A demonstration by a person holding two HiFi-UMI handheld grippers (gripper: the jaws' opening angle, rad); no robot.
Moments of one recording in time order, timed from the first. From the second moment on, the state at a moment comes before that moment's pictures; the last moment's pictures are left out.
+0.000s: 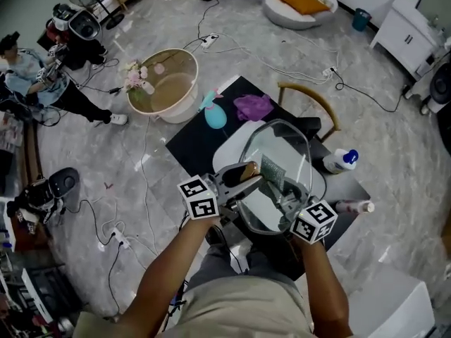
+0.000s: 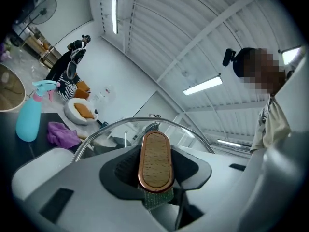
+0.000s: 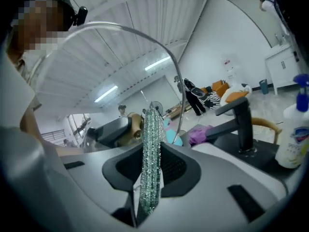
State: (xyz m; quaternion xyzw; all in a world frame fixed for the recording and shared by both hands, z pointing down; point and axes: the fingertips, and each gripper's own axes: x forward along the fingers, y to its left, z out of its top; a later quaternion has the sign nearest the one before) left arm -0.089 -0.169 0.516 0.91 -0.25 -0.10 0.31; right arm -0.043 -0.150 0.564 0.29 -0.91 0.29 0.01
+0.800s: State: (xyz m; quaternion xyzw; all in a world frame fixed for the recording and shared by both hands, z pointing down) left arm -0.078 -0.193 0.595 0.89 -0.36 0.11 0.25; right arm 0.098 -0.129 0.482 0.53 -0.84 0.09 0.11
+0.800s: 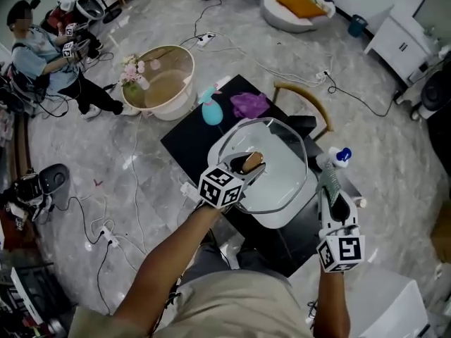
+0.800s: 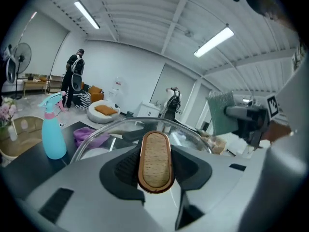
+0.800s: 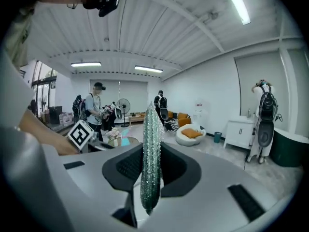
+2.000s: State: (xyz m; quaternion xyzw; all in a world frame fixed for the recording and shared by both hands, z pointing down) left arm -0.004 -0.143 0.711 0.90 -0.28 0.34 0.00; right arm 0.119 -0.108 0.463 0.53 -0.84 0.10 0.11
